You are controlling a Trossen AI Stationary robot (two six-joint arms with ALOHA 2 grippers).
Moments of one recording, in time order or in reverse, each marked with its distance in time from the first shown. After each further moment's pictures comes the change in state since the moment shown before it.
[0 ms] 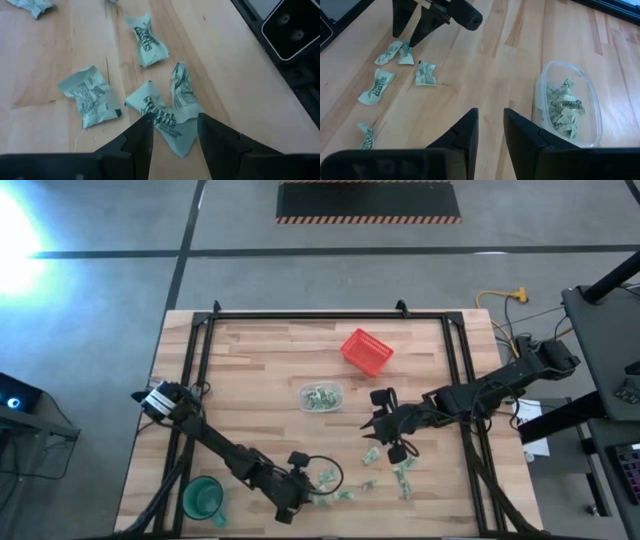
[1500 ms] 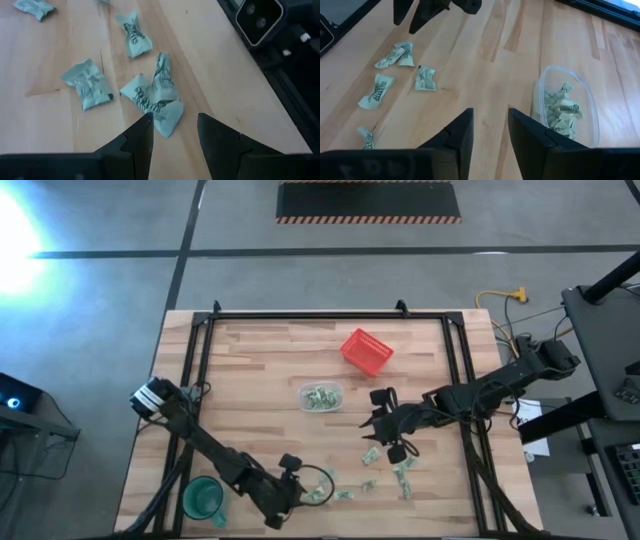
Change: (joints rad) left arm -0.064 -0.082 0.010 -0.145 -0.058 -0.011; right arm 0.000 0.000 0.011 0.003 0.001 -0.008
